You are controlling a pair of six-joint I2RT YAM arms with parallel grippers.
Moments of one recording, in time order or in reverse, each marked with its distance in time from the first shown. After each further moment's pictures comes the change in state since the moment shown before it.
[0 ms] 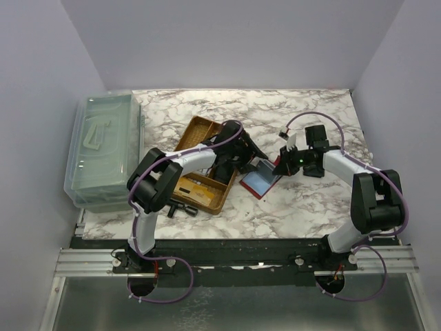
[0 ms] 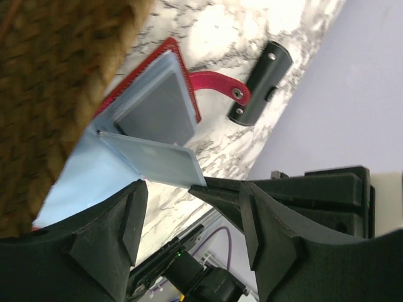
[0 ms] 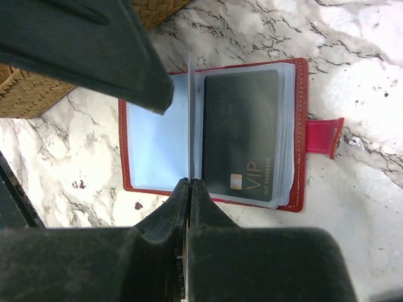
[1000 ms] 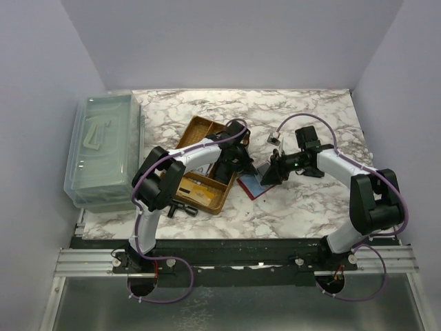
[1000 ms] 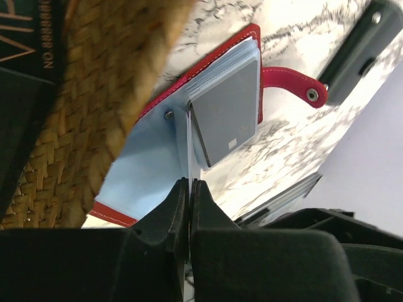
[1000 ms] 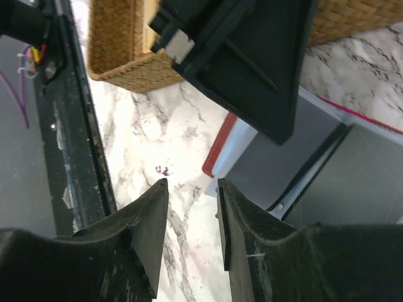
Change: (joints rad) left arm -0.013 0.056 0.164 -0.390 -0.024 0.210; right arm 0.088 0.000 0.020 -0.115 -0.254 -0.132
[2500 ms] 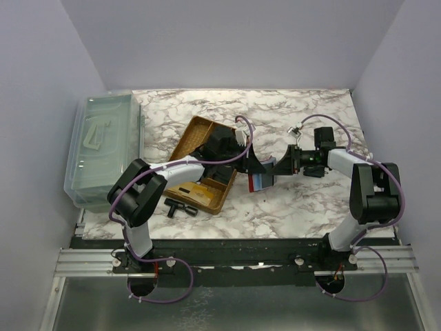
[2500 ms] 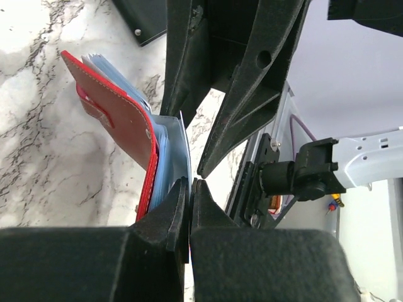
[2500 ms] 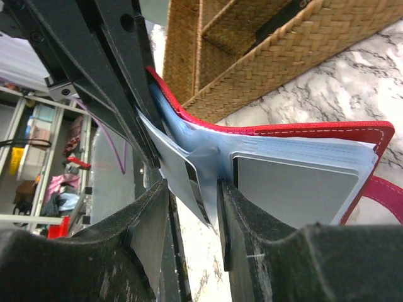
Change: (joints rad) left arm -0.006 -0.261 -0.402 0.745 0.332 0.504; right arm -0.201 0.080 -0.024 0.135 -0.340 0.271
